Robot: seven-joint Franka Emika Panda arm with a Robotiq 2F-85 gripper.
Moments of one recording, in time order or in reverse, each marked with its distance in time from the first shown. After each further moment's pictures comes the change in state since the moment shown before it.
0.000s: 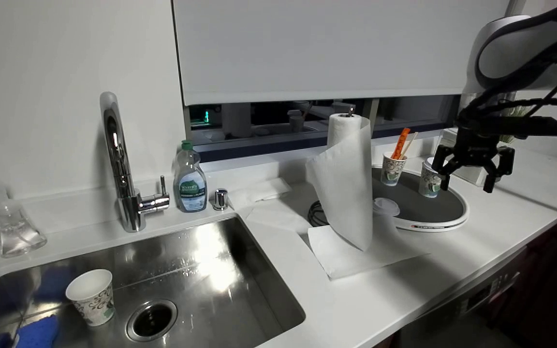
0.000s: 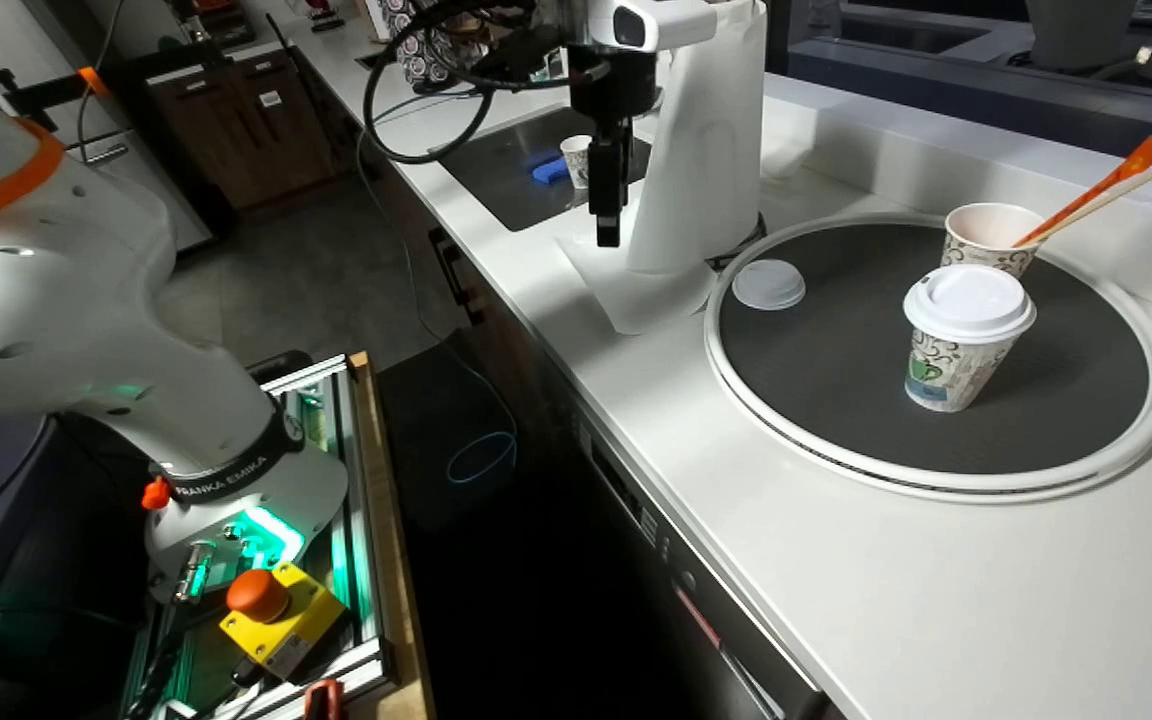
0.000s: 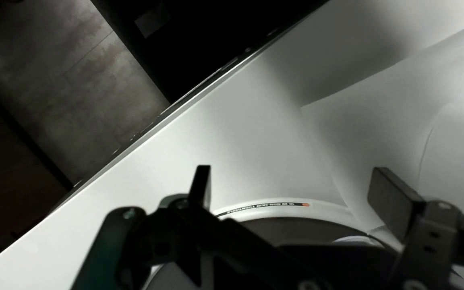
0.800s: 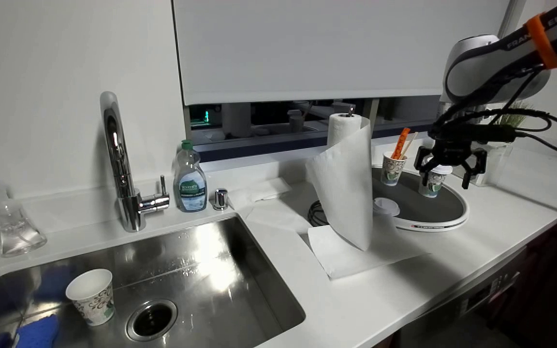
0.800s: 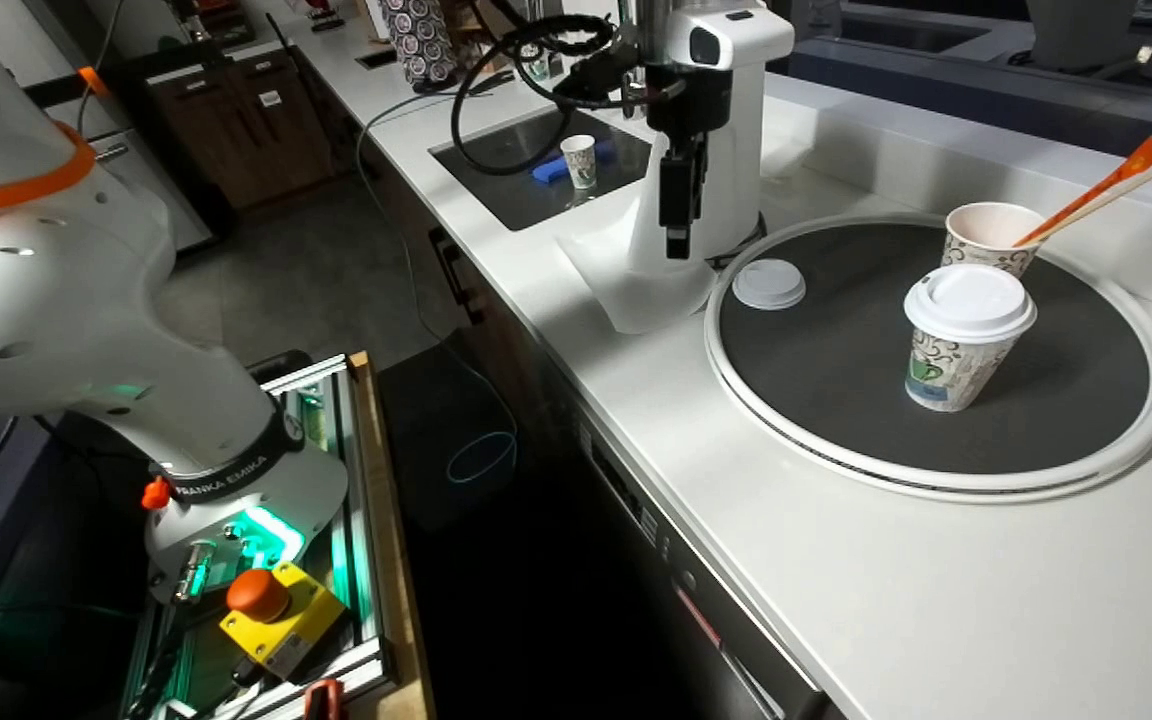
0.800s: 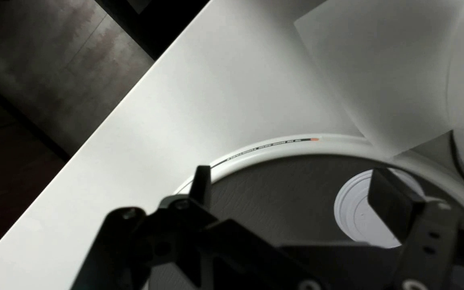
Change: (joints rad) arm 0.001 0.215 -0.030 0.167 -0.064 0.081 0.153
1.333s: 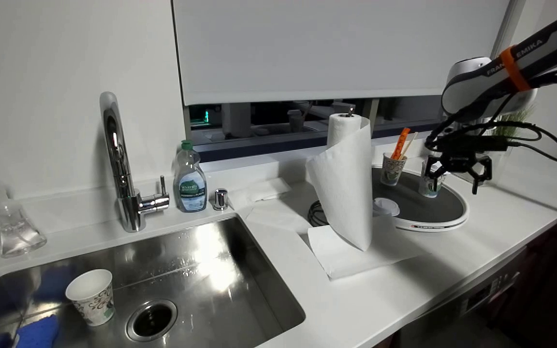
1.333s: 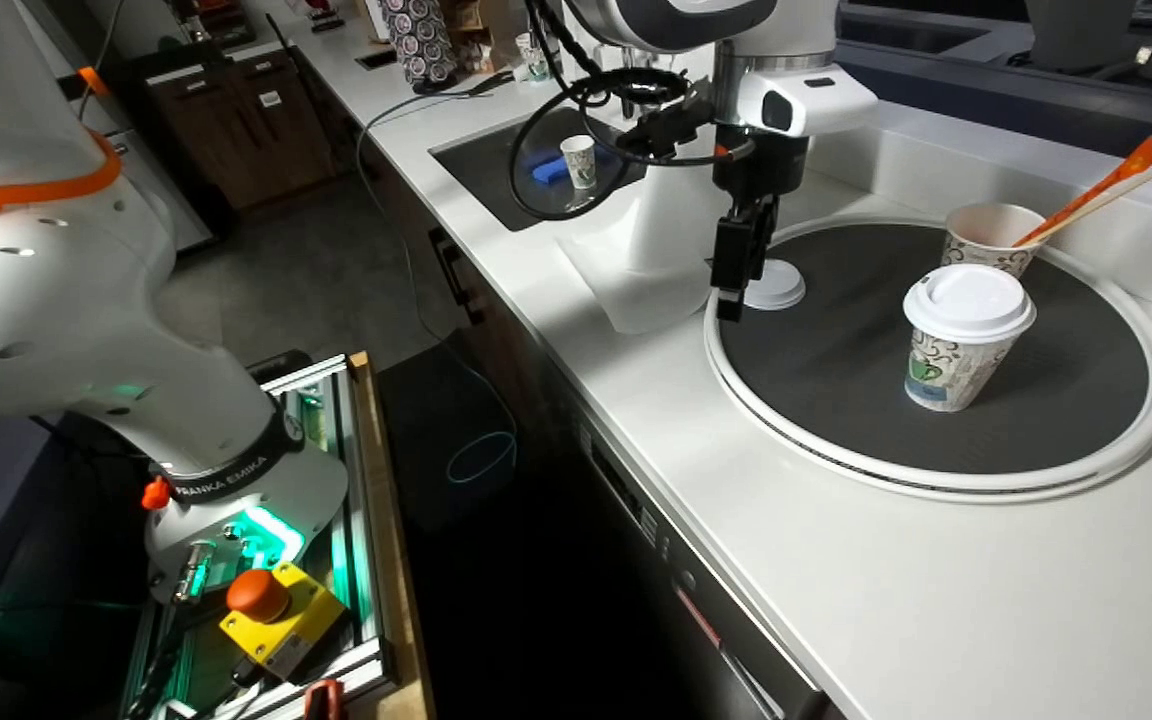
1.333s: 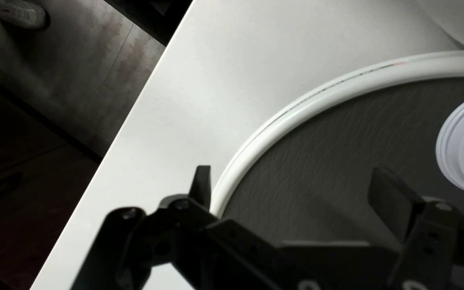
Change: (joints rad) arm -0.001 0.151 -0.111 0.112 -0.042 -0.003 0.083
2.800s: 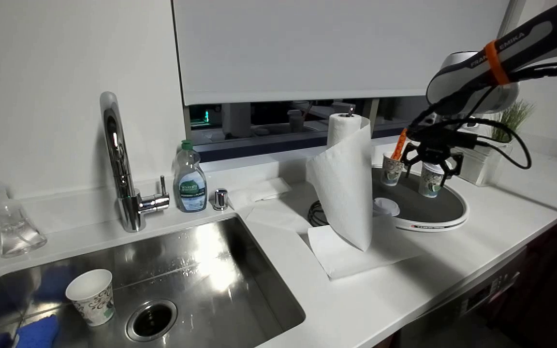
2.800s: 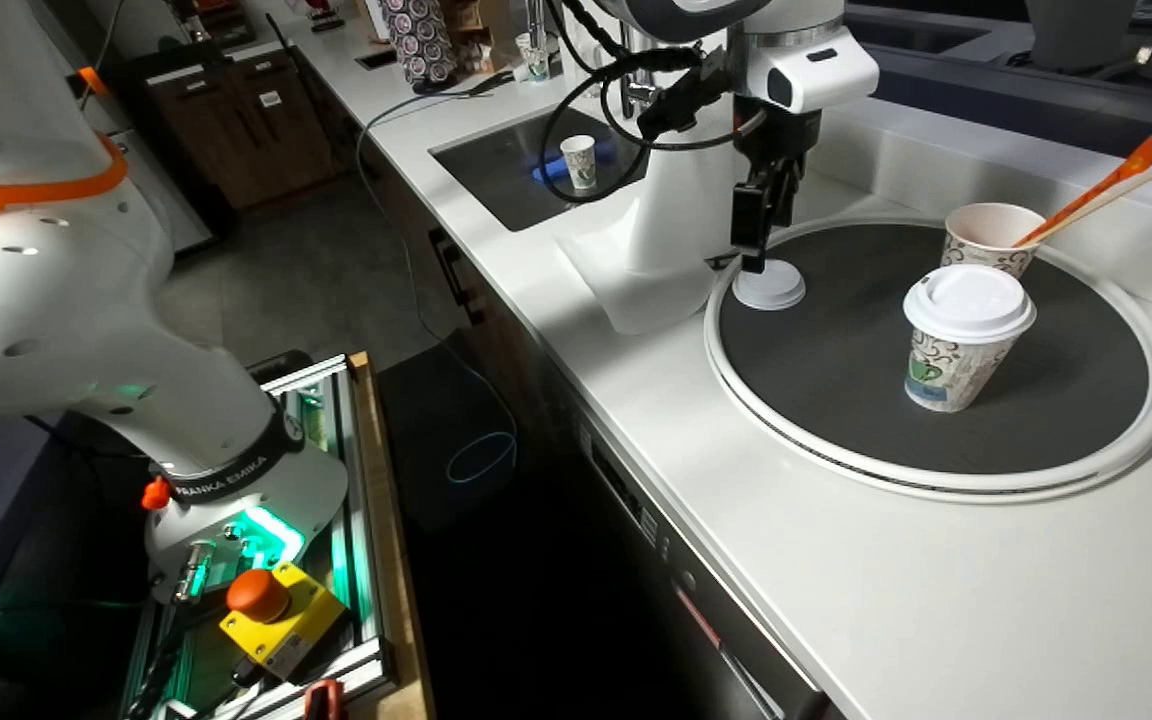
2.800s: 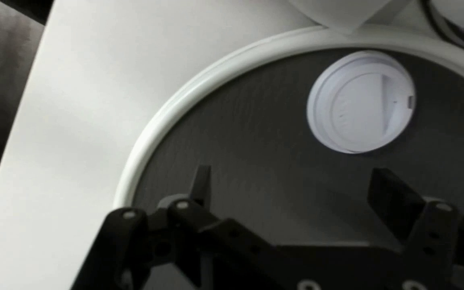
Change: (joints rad) arm 0.030 0.041 0.026 0.059 0.152 0.134 0.070
